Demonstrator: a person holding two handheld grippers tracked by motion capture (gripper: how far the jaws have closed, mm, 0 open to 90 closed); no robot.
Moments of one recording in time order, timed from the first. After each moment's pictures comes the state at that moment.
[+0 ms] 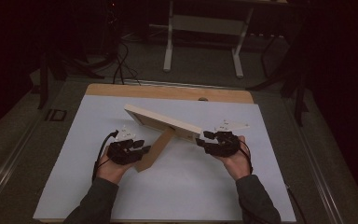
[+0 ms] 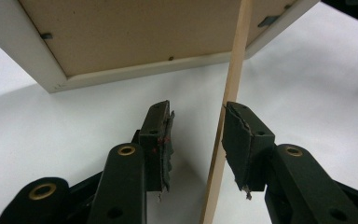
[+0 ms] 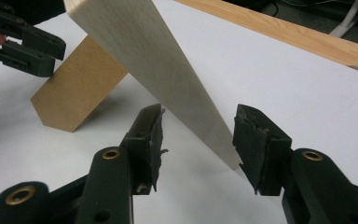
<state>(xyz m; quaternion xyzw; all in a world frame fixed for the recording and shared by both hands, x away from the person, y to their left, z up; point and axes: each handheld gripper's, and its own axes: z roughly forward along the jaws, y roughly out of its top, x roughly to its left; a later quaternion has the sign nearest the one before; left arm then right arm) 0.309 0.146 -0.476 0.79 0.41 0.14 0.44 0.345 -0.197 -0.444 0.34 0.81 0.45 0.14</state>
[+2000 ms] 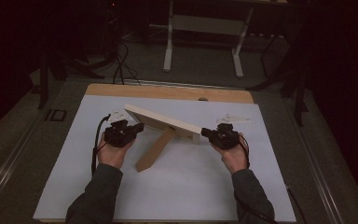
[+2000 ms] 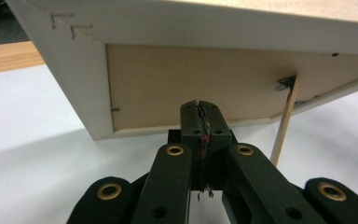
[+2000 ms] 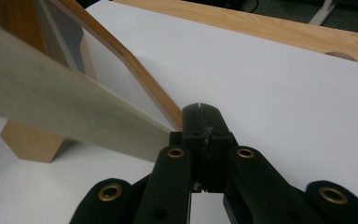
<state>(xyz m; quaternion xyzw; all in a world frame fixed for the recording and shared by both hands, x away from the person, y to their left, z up) 0.343 0.155 -0.446 0.73 0.46 0.17 0.47 0.368 -0.197 -0.449 0.40 0.78 0.45 0.14</state>
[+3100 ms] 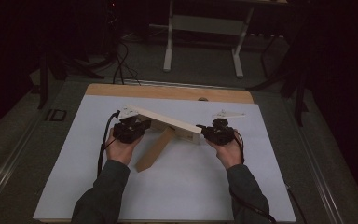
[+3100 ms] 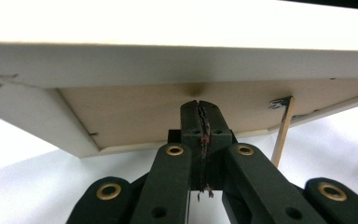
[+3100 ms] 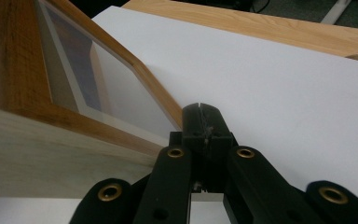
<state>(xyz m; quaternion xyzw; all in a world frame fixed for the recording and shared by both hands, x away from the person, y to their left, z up) 0.354 0.133 -0.442 0.74 0.45 0.17 0.47 0.381 -0.184 -0.447 0.41 0.78 0.46 0.11</state>
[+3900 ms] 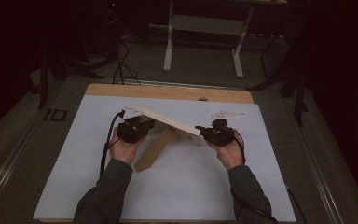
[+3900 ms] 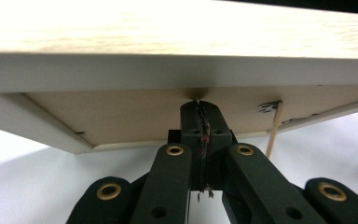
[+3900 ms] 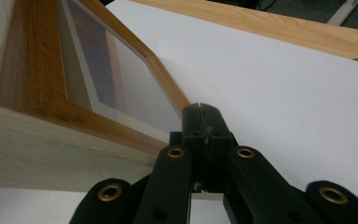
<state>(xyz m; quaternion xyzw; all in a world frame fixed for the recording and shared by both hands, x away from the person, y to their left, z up) 0.354 0.121 -0.440 0.75 0.45 0.18 0.46 0.376 -0.183 -0.442 0.39 0.79 0.45 0.11</state>
